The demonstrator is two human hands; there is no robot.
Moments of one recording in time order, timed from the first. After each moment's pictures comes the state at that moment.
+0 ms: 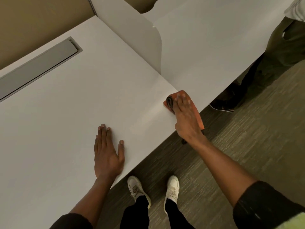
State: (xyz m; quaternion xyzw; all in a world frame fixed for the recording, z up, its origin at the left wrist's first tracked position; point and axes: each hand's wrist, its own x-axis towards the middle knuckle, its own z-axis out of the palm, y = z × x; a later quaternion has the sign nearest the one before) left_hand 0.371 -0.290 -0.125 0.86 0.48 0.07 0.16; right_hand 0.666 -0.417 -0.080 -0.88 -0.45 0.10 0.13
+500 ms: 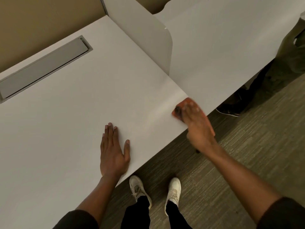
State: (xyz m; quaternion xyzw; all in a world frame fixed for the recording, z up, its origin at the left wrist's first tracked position) left_hand 0.371 -0.289 -0.123 0.86 0.48 0.06 0.18; right_hand 0.667 -0.445 -0.073 -0.85 -0.52 0.08 0.09
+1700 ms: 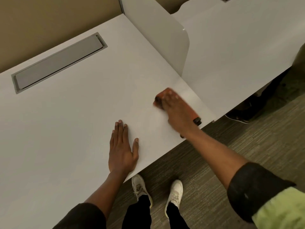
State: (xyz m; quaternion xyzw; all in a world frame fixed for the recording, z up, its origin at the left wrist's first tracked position) left_hand 0.370 -0.290 -0.120 0.86 0.48 0.05 0.17; right_hand 0.647 -0.332 -0.080 -0.79 -0.60 0.10 0.09
